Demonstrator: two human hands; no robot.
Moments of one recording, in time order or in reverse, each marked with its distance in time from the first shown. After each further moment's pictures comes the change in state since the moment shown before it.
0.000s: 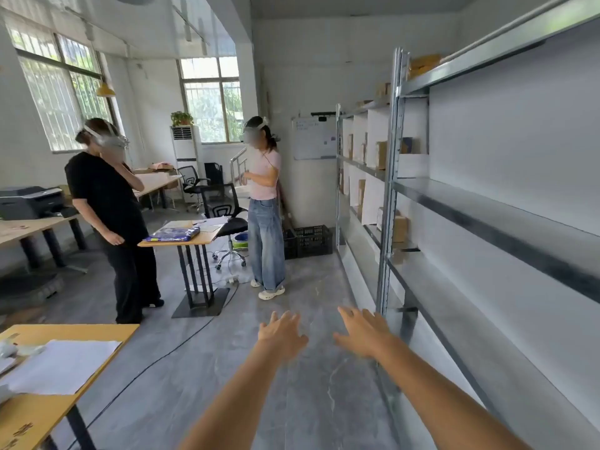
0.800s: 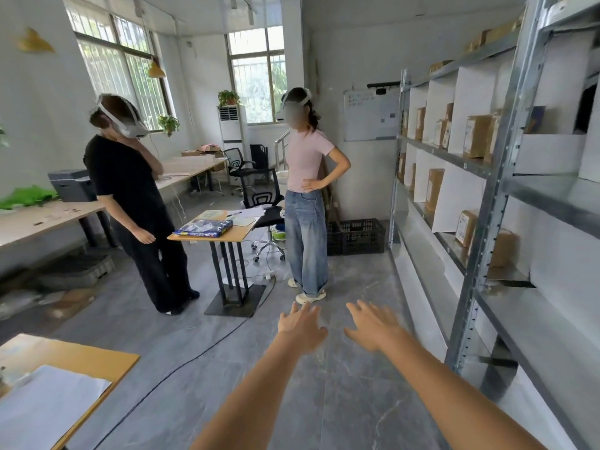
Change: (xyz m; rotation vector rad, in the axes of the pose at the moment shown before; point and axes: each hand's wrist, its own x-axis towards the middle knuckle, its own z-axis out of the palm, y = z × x) left_hand 0.332 -0.094 -0.028 0.006 0.000 -0.136; right_hand 0.381 0.001 -0.010 -0.053 -0.094 -0.130
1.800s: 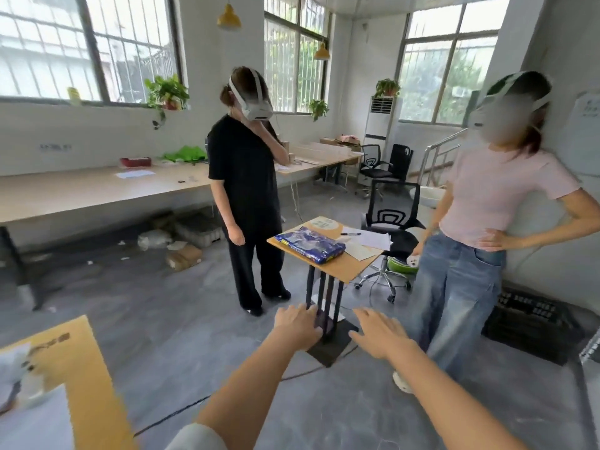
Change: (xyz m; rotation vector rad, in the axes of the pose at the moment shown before) left_hand 0.402 -0.377 -0.103 -0.083 0.066 -0.464; right_hand 0.568 -0.214 -0.117 -0.047 0.026 -0.500
